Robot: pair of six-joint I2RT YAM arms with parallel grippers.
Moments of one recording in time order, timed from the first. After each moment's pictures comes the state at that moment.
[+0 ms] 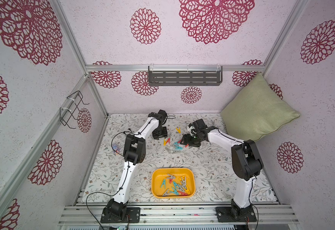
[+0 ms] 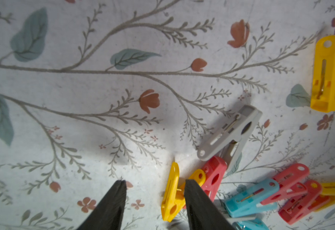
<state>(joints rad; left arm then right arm) -0.39 2.55 2.35 -1.20 0.06 -0.54 0.44 1.93 1.43 -0.57 -0.37 0.44</state>
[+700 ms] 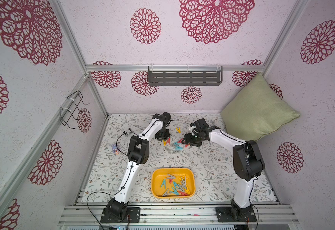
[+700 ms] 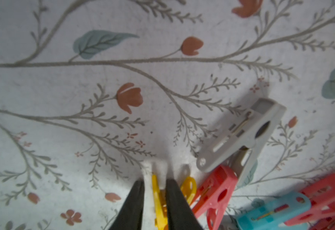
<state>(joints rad) -0.43 2.64 2.45 -1.28 -0.01 -0.52 0.42 1.91 1.41 -0.57 -0.37 0.44</state>
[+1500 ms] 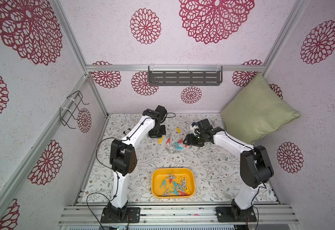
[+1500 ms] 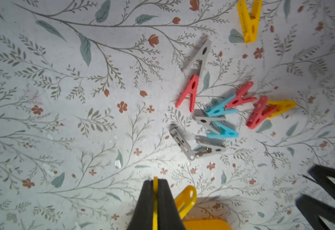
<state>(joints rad) -0.47 2.06 1.98 -1.24 -0.02 -0.53 0.44 1.78 1.33 -0.56 -0.37 0.41</state>
